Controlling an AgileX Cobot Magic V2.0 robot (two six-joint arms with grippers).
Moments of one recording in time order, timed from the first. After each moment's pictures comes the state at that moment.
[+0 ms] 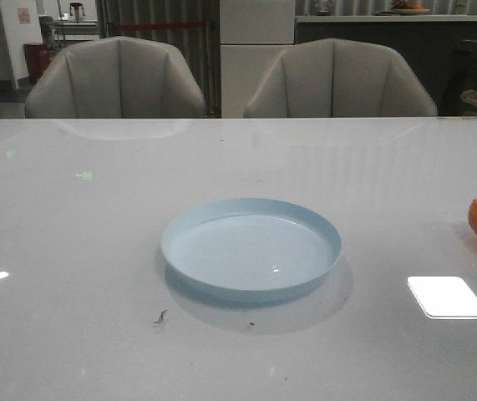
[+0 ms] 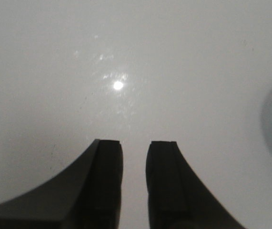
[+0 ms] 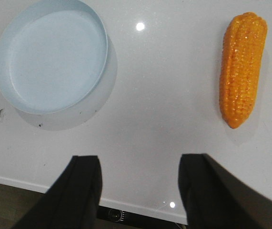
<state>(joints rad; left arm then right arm) -0.22 1.30 -1.05 0.13 0.61 0.03 0.09 0.99 -0.81 0.26 0.83 -0.04</state>
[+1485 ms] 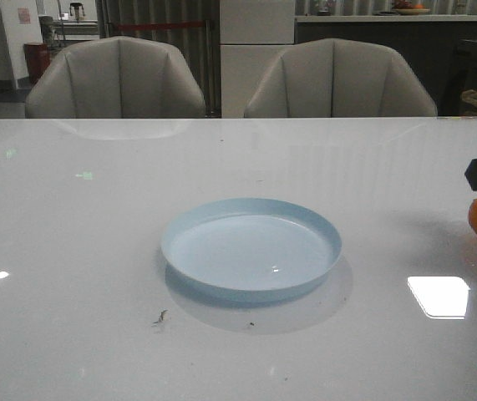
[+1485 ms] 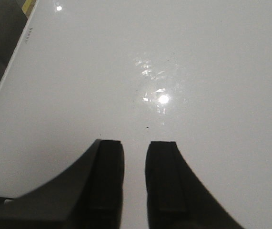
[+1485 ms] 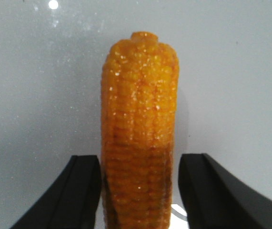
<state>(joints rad) -0.03 0.86 -0.70 0.28 0.61 -0.14 0.02 1.63 -0.82 -0.15 0.31 0.21</state>
